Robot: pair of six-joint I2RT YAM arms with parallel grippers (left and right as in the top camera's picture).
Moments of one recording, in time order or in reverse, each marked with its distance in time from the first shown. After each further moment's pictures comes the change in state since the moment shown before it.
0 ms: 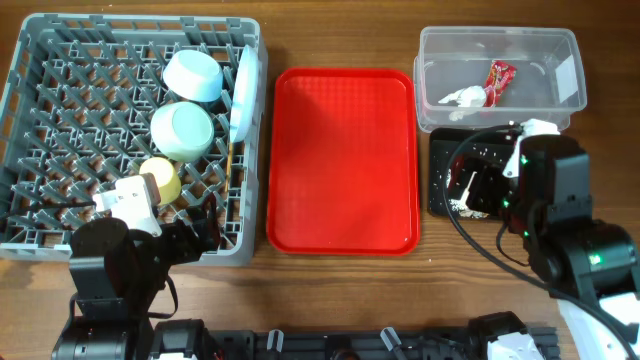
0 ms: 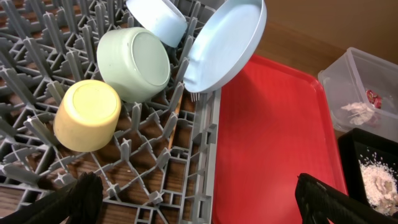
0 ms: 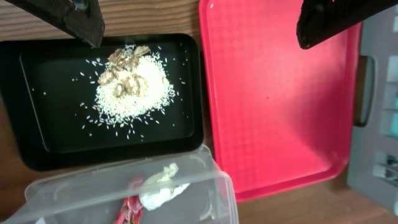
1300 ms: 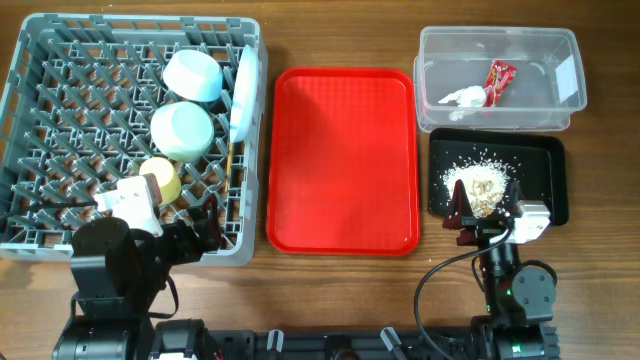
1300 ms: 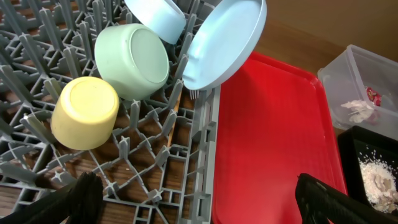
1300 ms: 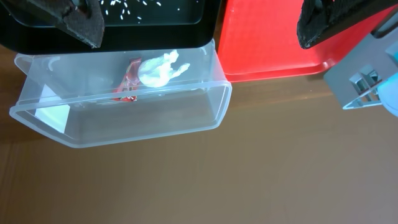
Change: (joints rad) left arm 0.000 0.000 -0.007 0.000 0.007 0.000; right arm -0.125 -0.922 -1.092 1.022 -0.051 -0.212
